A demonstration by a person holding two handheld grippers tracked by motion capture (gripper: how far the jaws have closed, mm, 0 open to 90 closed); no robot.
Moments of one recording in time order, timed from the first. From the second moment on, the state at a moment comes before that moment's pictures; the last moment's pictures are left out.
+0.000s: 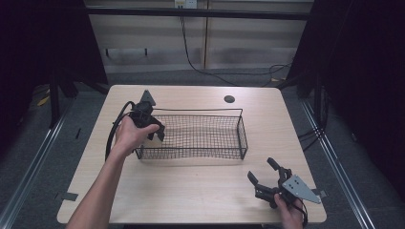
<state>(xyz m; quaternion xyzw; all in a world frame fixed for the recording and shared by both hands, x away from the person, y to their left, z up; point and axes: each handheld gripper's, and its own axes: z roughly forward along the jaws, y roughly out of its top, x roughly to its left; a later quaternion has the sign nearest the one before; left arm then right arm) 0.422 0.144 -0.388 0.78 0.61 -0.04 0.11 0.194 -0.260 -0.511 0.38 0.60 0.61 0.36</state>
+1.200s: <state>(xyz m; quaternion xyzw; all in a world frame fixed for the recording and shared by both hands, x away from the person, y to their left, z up) 0.424 0.139 -0.421 0.77 0.64 -0.03 0.07 0.194 -0.260 -0.511 0.38 0.60 0.61 0.36</state>
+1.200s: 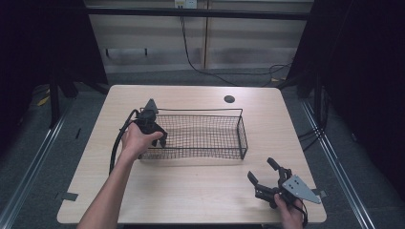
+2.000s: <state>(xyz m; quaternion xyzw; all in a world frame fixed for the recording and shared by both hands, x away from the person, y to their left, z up) 0.425 0.138 -0.433 0.77 0.63 -0.04 0.05 0.194 -0.260 -0.511 0.38 0.60 0.61 0.36</state>
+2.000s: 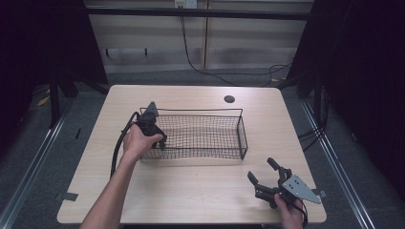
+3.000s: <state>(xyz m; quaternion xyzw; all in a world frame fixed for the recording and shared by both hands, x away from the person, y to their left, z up) 0.423 0.148 -0.425 0.77 0.62 -0.07 0.11 0.194 -0.260 -0.511 0.38 0.60 0.61 0.36</state>
